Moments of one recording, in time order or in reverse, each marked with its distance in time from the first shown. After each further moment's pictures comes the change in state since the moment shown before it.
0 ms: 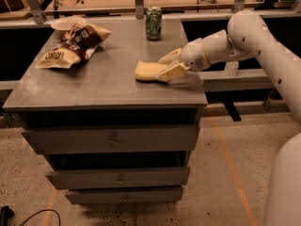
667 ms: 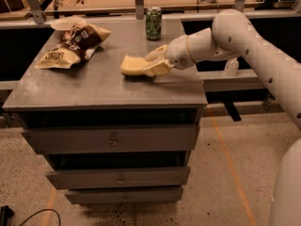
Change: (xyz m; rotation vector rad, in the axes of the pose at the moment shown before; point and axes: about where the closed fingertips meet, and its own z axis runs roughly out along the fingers) arm -0.044 0.004 0.030 0.054 -0.042 -0.066
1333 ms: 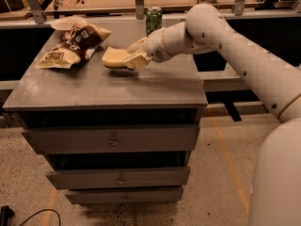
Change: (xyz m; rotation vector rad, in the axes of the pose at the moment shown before) arm -0.038 -0.017 0.051 0.067 0.010 -0.028
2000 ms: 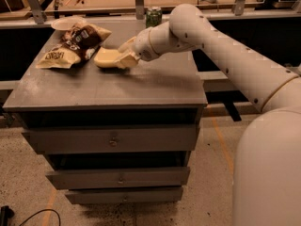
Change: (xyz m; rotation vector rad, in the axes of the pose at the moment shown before) arm -0.008 -0.011 0.036 0.029 0.035 -0.015
